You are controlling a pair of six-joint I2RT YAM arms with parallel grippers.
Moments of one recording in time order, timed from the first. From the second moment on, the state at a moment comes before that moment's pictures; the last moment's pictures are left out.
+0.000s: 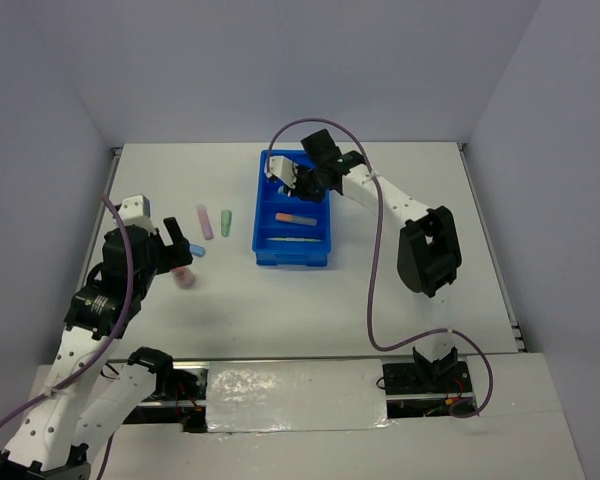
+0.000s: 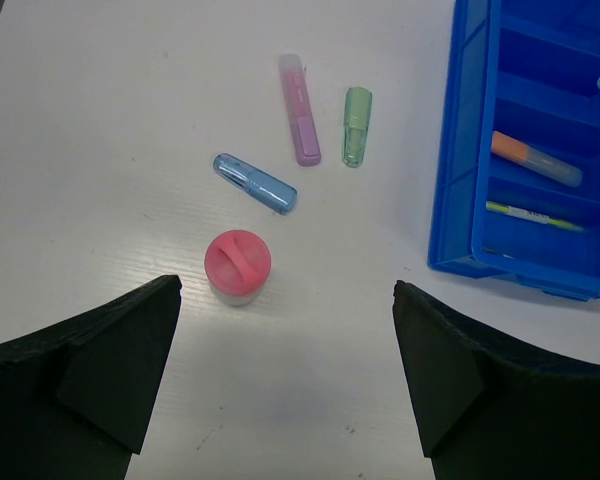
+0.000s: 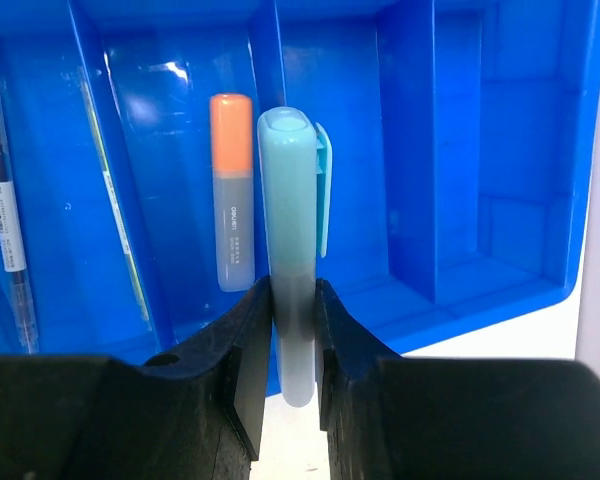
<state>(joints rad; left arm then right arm) -0.26 0.67 0.86 -0.68 -0.31 -0.37 0.53 2.03 1.81 -0.67 -0.25 -0.90</state>
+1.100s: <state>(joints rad) -0.15 1.62 1.66 -0.76 -0.31 -0.58 0.54 1.42 1.30 -0.13 -0.17 -0.31</state>
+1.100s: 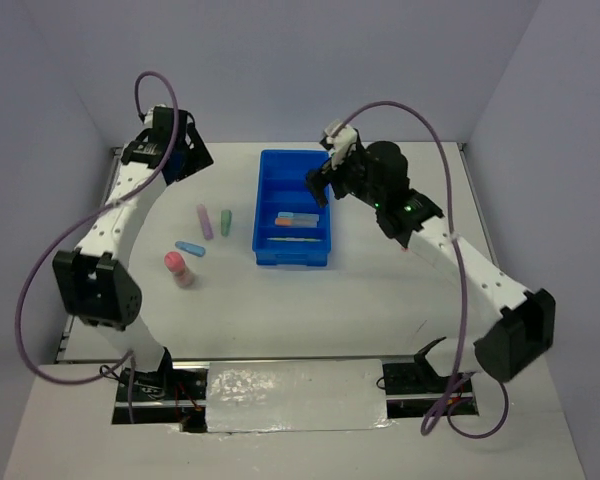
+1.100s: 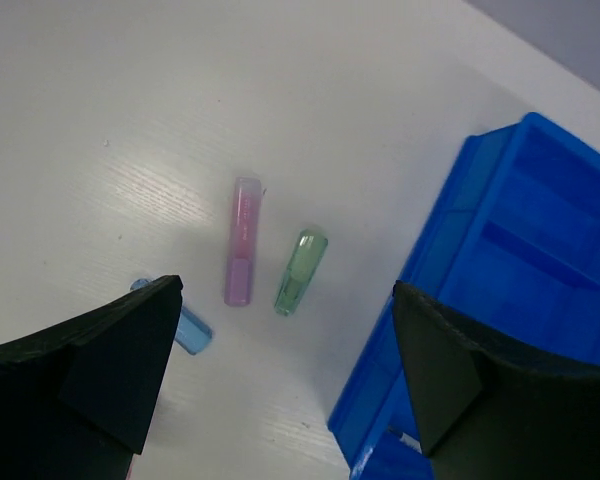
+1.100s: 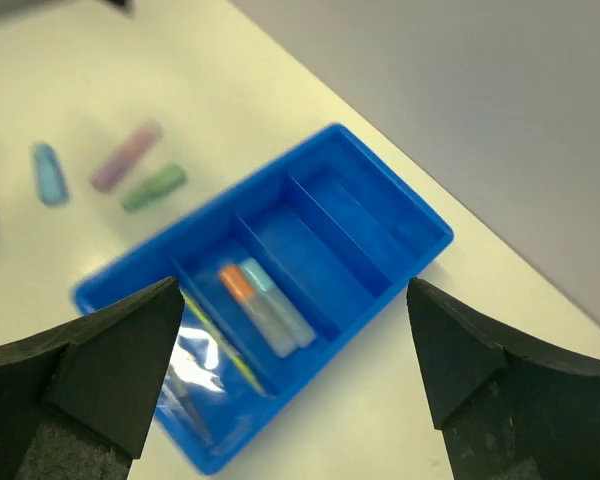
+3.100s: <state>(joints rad) -0.30 1.67 1.67 -0.31 0.02 -0.10 0.54 0.85 0.85 -0.19 -0.20 0.08</state>
